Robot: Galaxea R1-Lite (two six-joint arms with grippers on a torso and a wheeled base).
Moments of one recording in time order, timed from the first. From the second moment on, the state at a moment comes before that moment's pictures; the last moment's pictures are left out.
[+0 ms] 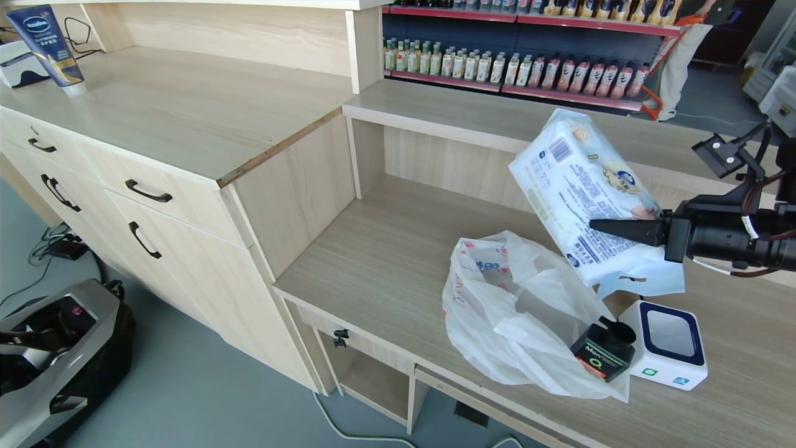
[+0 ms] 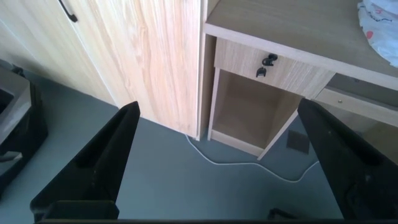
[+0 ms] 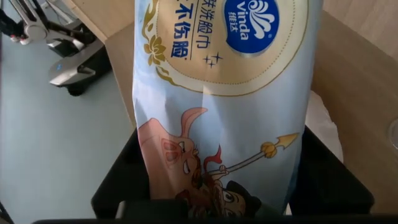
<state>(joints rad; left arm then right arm) -0.08 0.09 0.00 0.00 0.00 0.00 -0.07 1.60 -0.91 -0.39 0.83 -0.13</state>
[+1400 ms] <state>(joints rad) -0.08 0.09 0.00 0.00 0.00 0.00 -0.16 1.86 -0.78 -0.53 0.97 -0.43</state>
